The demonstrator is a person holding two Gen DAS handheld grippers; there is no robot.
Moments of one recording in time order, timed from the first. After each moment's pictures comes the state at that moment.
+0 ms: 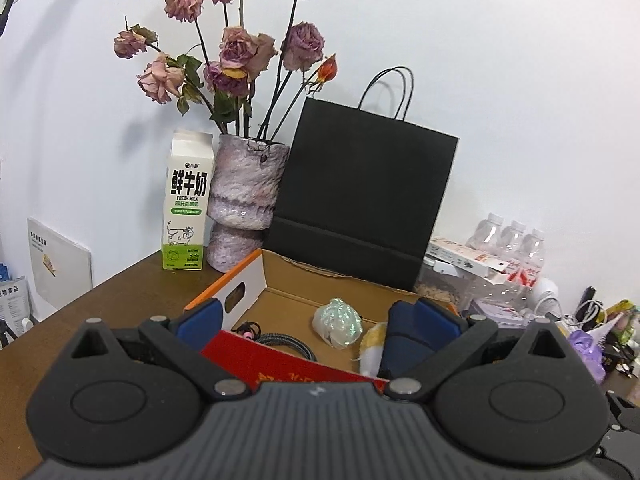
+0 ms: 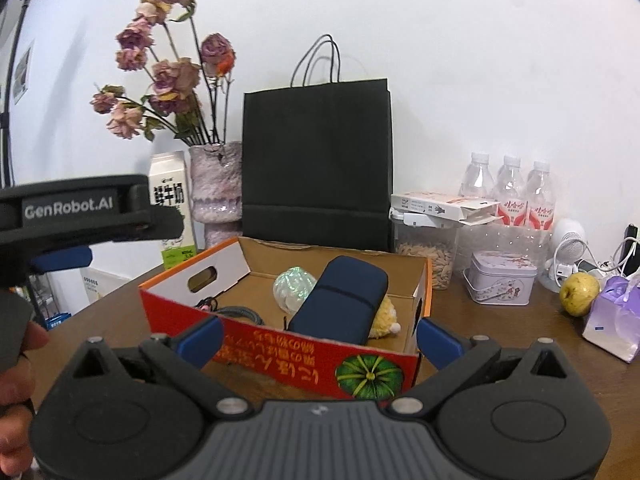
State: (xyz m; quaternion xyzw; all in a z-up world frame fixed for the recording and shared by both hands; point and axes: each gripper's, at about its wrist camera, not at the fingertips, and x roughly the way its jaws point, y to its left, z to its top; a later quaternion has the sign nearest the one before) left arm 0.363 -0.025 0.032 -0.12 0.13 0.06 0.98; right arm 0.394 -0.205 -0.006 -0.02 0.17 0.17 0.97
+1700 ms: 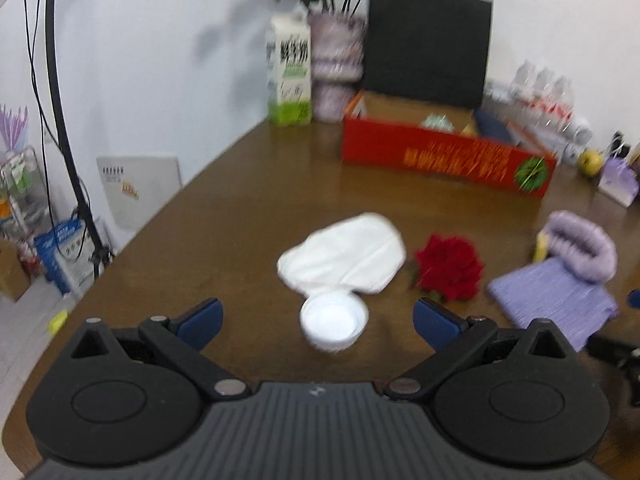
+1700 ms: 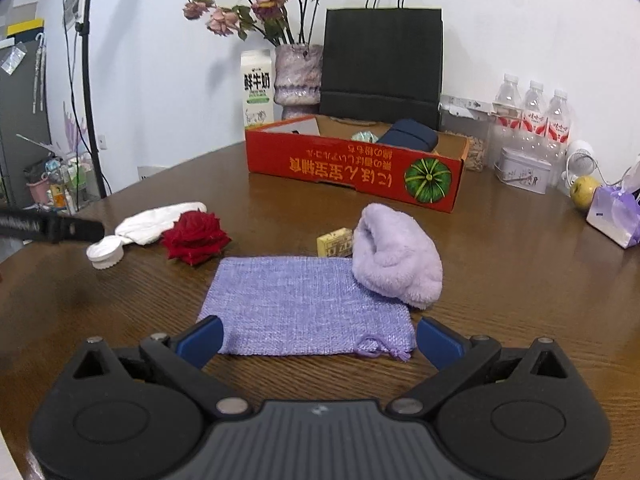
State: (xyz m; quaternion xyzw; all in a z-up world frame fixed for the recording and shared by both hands) left arm 0.191 0.067 -0.052 -0.04 0.32 0.10 0.94; right arm 0.226 -0.217 -0.074 -0.07 0.28 0.23 0.93
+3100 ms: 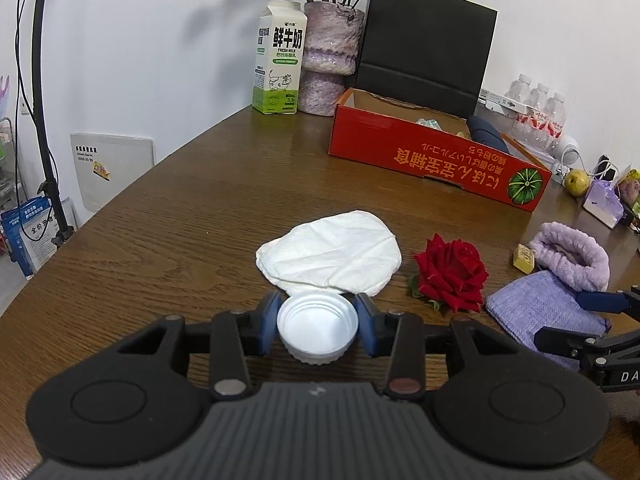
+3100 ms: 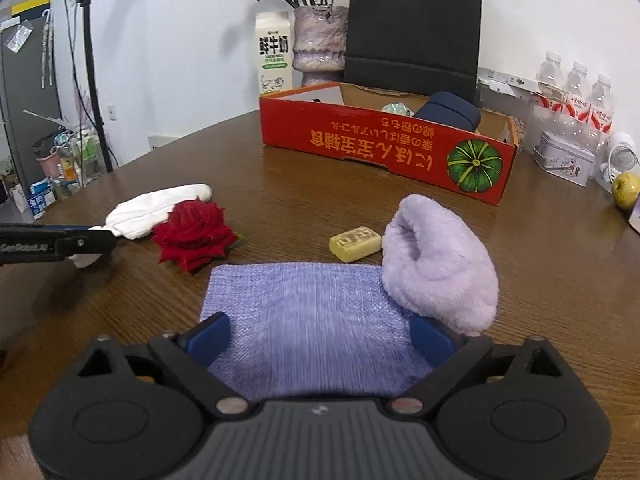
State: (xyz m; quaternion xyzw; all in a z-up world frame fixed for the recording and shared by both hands) left arm 0.205 0.081 -0.073 -0.09 0.30 0.06 0.95; right arm 0.271 -0.180 -0.085 -0.09 0.32 0.26 0.91
